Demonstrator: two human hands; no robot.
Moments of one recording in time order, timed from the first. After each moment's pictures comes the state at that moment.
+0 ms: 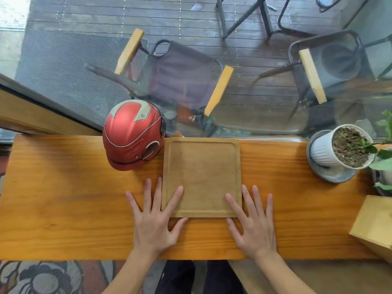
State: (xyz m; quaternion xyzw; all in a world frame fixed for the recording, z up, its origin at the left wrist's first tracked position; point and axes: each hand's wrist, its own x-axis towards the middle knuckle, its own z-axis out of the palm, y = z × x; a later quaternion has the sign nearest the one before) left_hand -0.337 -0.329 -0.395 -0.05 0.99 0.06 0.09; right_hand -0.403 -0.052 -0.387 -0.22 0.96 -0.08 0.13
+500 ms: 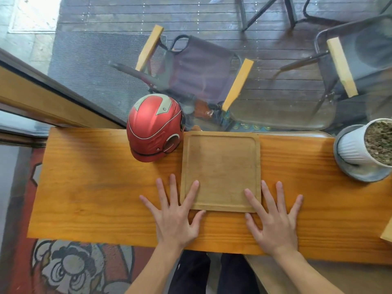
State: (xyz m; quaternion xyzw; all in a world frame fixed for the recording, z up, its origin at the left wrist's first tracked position) left_hand -0.330 -0.312 -0.390 -0.15 0.98 0.04 0.13; right_hand -0.403 -0.054 -0.385 -0.21 0.97 -0.05 0.14
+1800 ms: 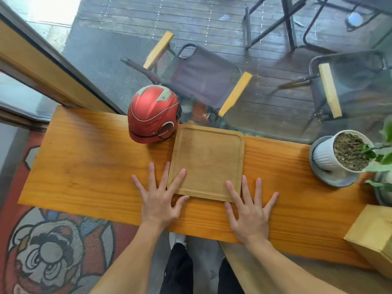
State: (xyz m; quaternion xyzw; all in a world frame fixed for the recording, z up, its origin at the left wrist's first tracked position) left_hand -0.326 -0.310 -0.391 -0.14 0.98 0.07 0.12; right_hand -0.401 -0.054 -0.385 -0.23 0.96 -0.05 0.14
